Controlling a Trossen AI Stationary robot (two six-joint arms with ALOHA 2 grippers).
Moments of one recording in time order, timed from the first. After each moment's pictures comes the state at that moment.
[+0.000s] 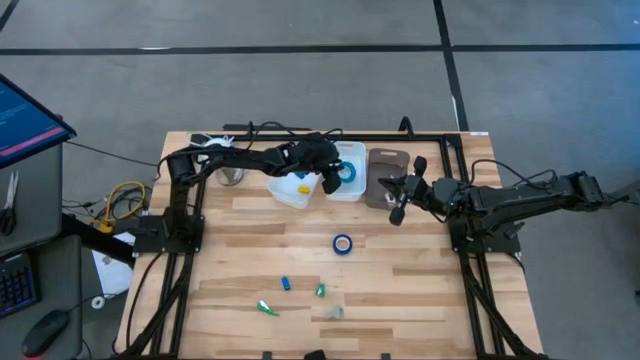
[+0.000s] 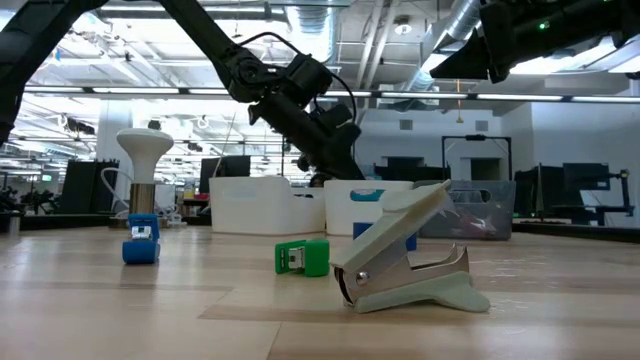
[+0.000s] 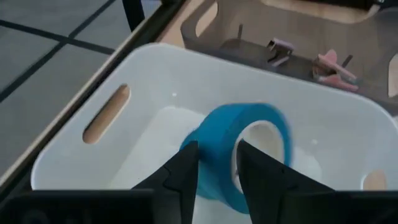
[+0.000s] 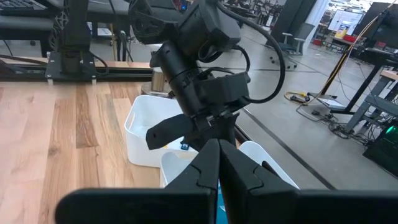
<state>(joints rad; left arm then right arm) 0.40 1.99 1.24 0.16 0.01 0.05 0.06 0.84 0.45 0.19 0.55 -0.11</state>
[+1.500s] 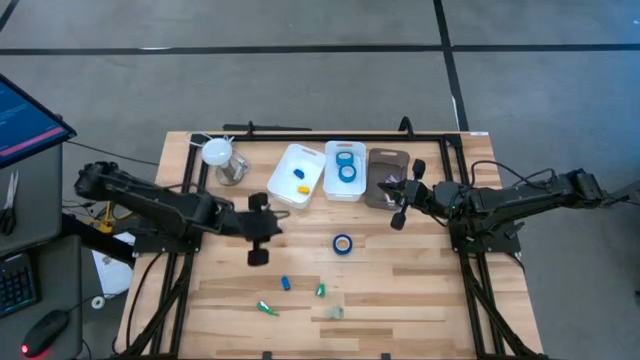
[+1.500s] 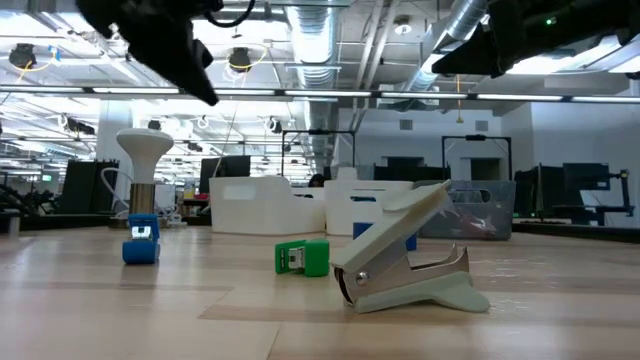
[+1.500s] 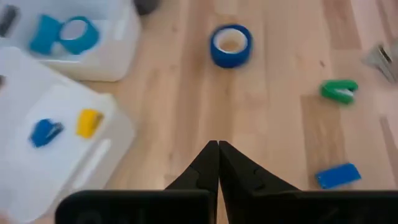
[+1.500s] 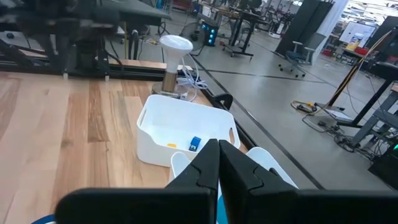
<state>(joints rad) -0.25 1.20 0.83 -0.50 -0.32 -0.16 0.10 0.84 0.45 0.19 0.55 -0.16</state>
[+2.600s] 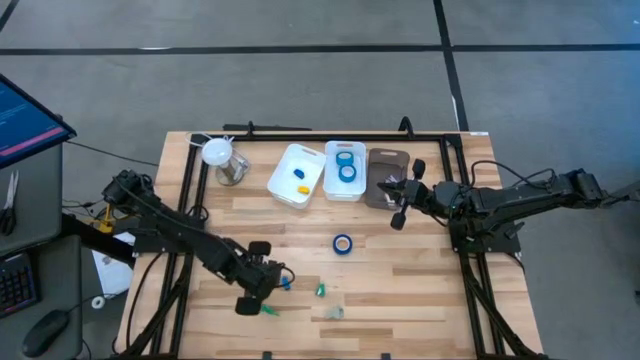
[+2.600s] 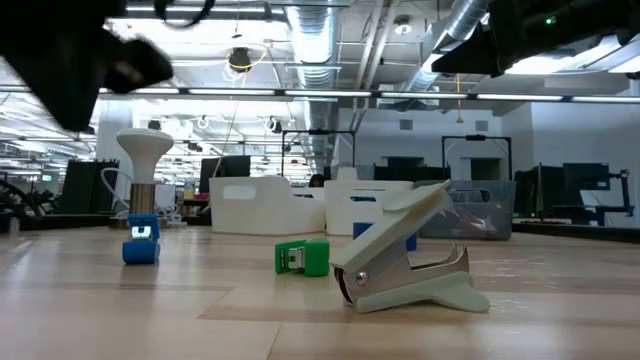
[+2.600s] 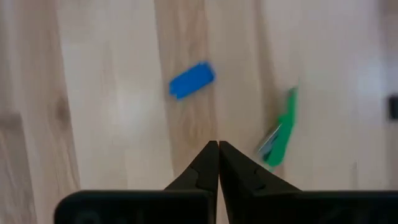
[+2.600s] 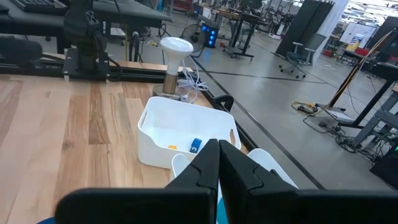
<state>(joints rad) -0.56 1.55 1.05 -0.75 -0.12 -0.44 0.10 0.84 0.45 0.19 0.55 -0.16</state>
